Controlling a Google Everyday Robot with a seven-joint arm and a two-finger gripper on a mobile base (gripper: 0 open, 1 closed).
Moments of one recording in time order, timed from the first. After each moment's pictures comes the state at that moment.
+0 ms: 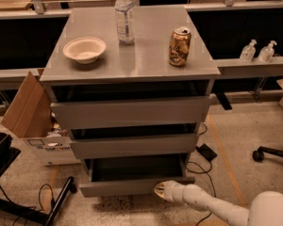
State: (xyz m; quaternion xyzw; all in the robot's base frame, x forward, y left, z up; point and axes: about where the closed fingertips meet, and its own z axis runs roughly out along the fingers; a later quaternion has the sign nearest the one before) arm 0.582 -0.098 0.172 -0.62 0.67 0.05 0.40
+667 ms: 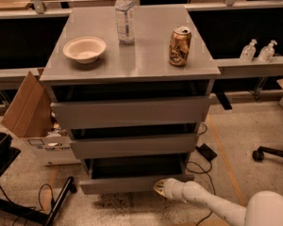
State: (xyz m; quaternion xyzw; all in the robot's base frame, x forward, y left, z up) arm 0.596 -0.099 0.169 -0.62 0.67 0.05 0.41
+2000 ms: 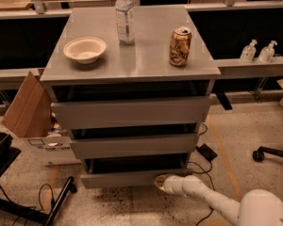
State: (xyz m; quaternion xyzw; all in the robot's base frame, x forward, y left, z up) arm 0.622 -0.102 0.162 -0.62 0.67 0.05 0.40
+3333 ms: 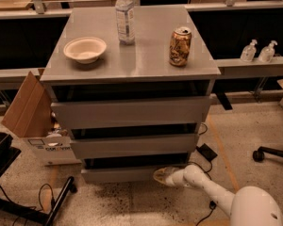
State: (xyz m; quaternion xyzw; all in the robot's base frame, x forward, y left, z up) arm 0.645 -0.098 0.171 -0.66 0.63 0.08 0.41
